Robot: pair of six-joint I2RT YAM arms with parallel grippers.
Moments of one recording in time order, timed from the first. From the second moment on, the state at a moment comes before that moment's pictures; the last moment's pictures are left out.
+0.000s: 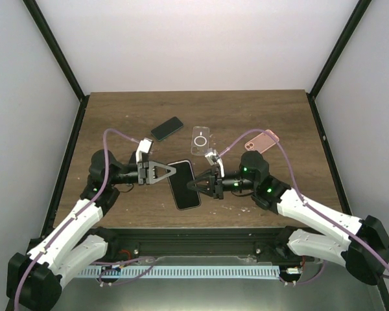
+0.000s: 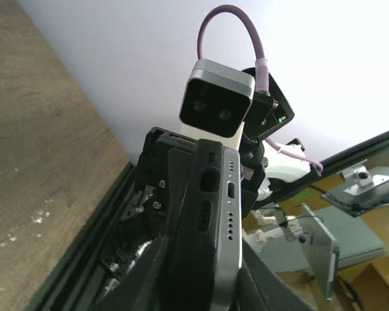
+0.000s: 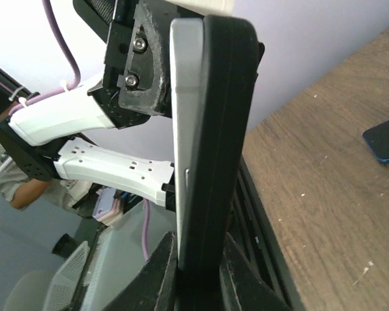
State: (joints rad) left arm -0.41 0.85 0.55 0.37 1.10 -1.10; right arm 0.80 1.04 0.64 0.27 -0.79 0.59
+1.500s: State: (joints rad) left arm -0.41 0.94 0.67 0.02 1.18 -0.72; right arm 0.77 1.07 0.79 0.14 -0.65 0.75
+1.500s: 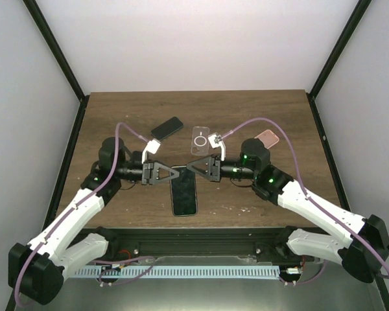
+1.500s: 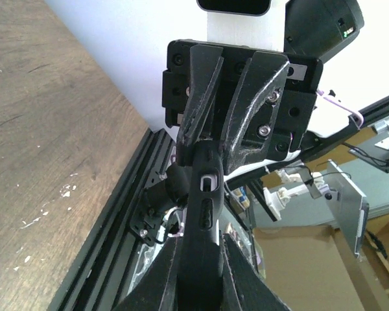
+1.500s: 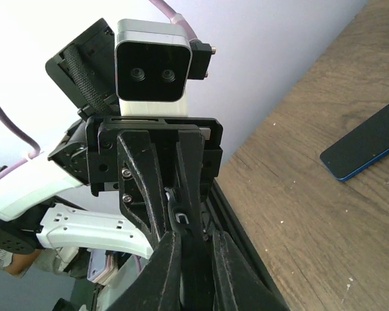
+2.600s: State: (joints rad) left arm -0.41 1.00 0.71 0.04 1.13 -0.76; right arm 0.77 1.04 0.64 0.23 -0.75 0.82
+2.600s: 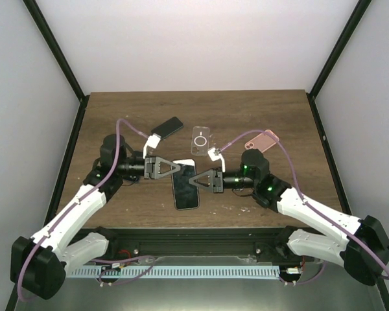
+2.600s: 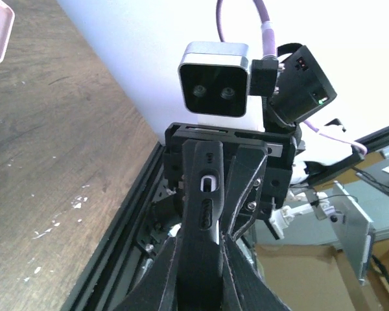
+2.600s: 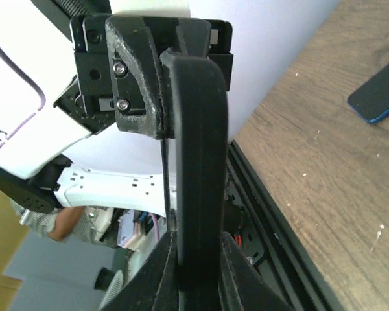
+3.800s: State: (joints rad) left arm -0.42 1.04 0.46 0.39 1.03 -1.29; right arm 0.78 1.00 0.51 0.44 -0.15 1.15
